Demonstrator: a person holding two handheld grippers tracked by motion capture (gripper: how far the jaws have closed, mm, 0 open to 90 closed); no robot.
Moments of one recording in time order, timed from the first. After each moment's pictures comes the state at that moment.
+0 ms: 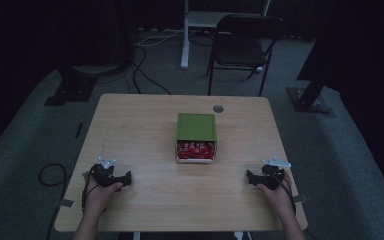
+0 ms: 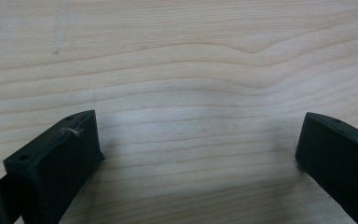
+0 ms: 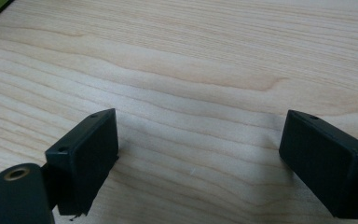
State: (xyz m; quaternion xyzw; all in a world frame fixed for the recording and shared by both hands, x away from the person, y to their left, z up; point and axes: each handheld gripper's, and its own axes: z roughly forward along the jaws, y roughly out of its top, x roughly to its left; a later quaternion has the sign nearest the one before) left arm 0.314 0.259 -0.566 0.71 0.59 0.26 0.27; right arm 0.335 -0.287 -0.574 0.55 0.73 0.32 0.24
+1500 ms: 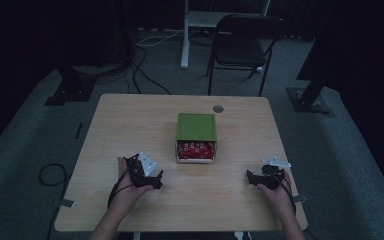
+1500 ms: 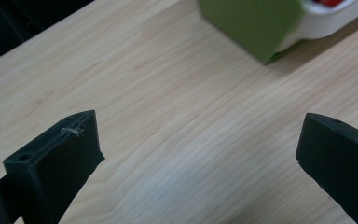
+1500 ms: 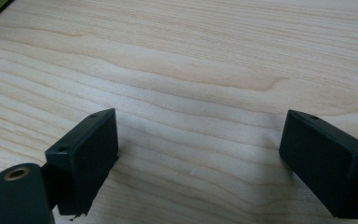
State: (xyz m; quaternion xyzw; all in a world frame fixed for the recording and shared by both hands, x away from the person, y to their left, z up) left arm 0.304 0.147 -0.525 0.80 0.38 0.35 0.29; right arm 0.335 -0.287 -0.574 0.55 0.73 0.32 0.24
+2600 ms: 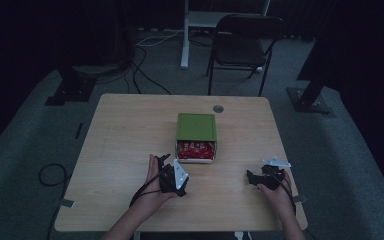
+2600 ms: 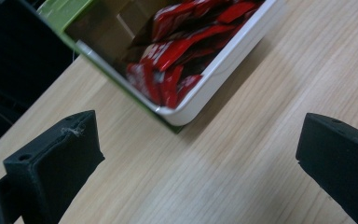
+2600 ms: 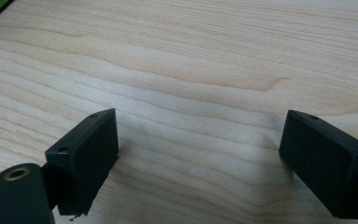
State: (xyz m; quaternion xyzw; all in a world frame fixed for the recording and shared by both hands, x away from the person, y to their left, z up) left arm 0.292 0.071 -0.521 0.85 0.23 0.39 0.28; right arm 0.335 -0.287 -0.574 0.55 0.73 0.32 0.24
